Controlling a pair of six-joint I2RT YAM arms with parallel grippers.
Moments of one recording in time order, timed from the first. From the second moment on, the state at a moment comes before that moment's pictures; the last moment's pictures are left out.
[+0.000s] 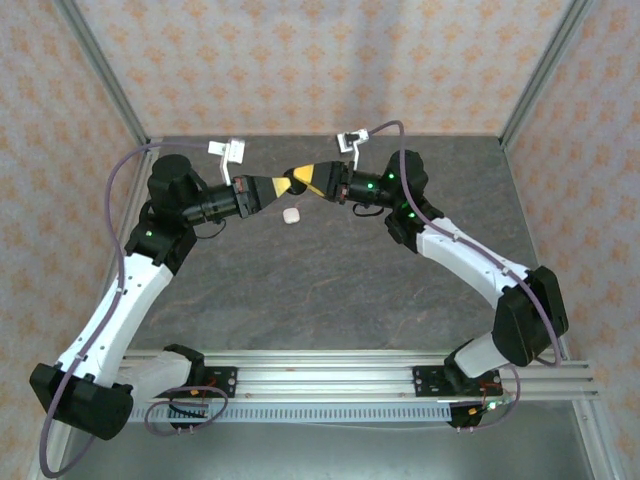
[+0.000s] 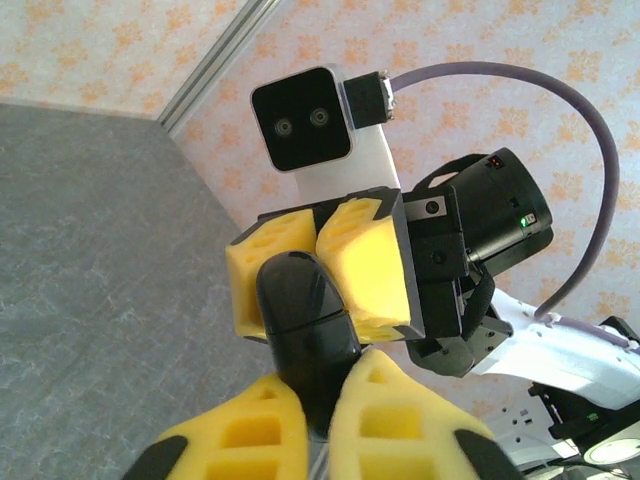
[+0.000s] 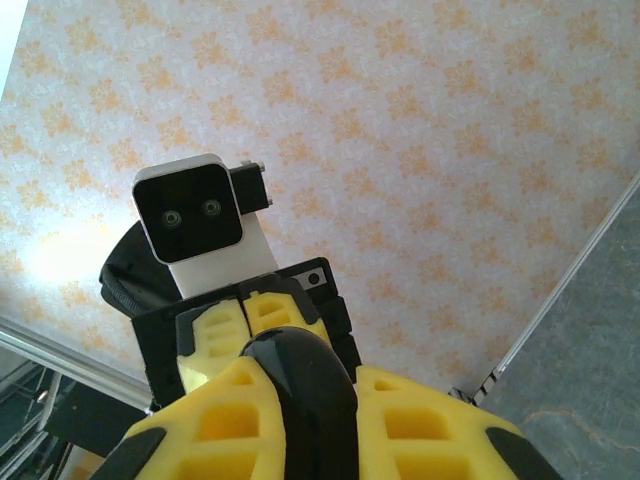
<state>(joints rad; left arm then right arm) -0.25 1.09 1.14 -0.18 0.83 -0.69 0.59 1.48 1.16 0.53 -0.84 1.21</state>
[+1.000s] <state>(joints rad) -0.42 1.08 1.07 0.01 0.69 -0.57 0.67 1.12 1.06 0.22 -0.39 0.70</state>
